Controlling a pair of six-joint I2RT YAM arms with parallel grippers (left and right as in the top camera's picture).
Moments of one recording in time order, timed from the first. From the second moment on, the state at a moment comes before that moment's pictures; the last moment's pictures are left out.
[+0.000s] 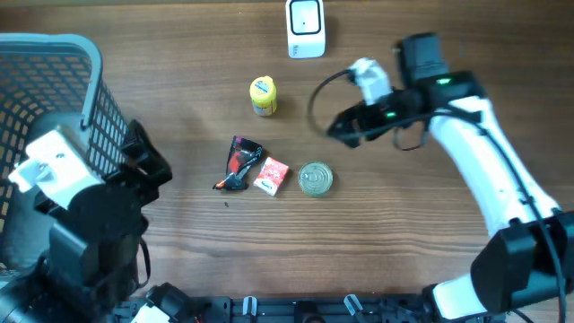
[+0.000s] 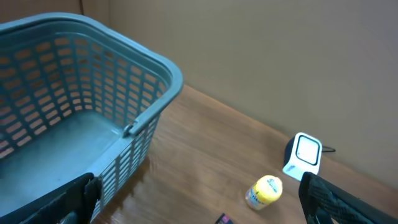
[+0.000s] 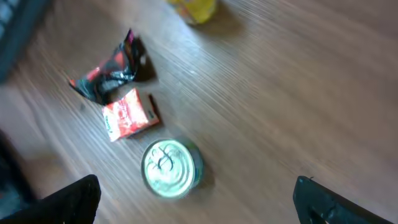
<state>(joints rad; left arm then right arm) -0.60 0.81 1.40 -1.14 -0.84 -0.72 0.26 1.67 1.39 -0.91 -0.48 -0.30</state>
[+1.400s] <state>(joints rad) -0.60 0.81 1.33 -1.23 -0.84 -0.77 0.43 2.04 1.53 -0.98 -0.19 -0.11</state>
